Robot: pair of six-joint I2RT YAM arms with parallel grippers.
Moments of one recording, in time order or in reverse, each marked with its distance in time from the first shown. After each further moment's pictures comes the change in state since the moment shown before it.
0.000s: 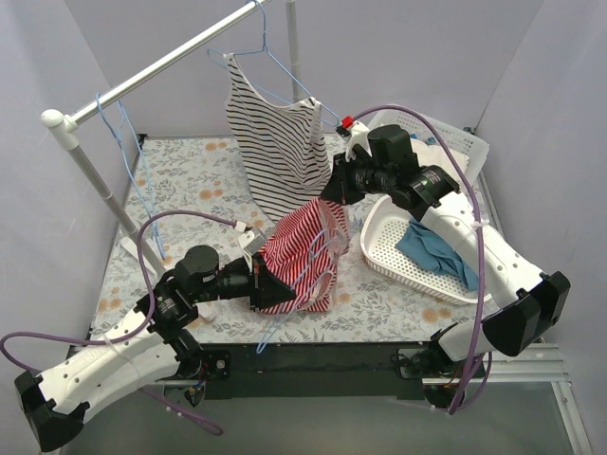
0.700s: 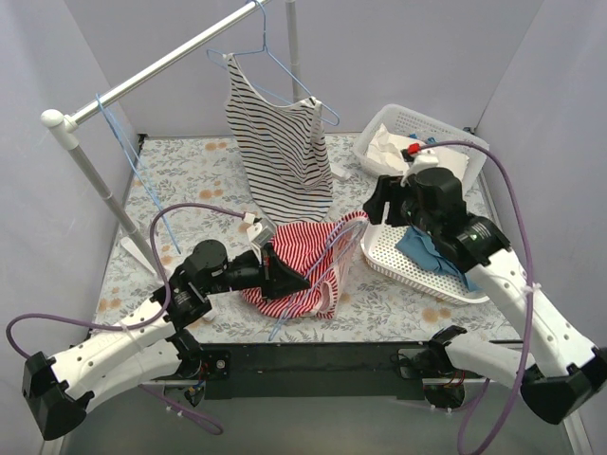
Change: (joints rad) left arm -0.026 0.103 -0.015 0.275 0.030 -0.003; right arm -0.053 -0.346 -0.310 0.010 0.418 0.096
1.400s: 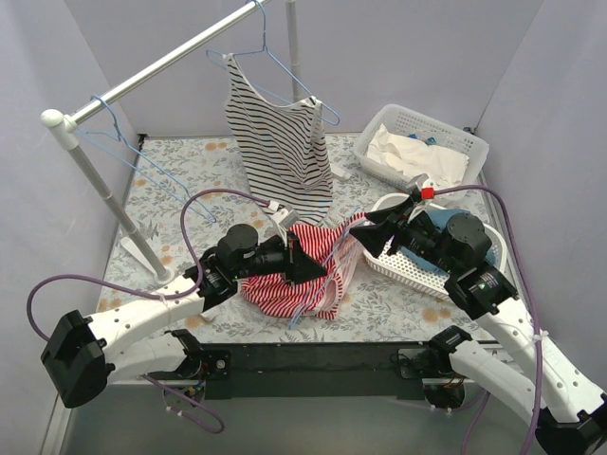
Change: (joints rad) left arm 0.000 0.304 0.057 0.138 -0.051 -0.076; right arm -0.006 -0.386 -0.431 0.513 -0.391 -0.082
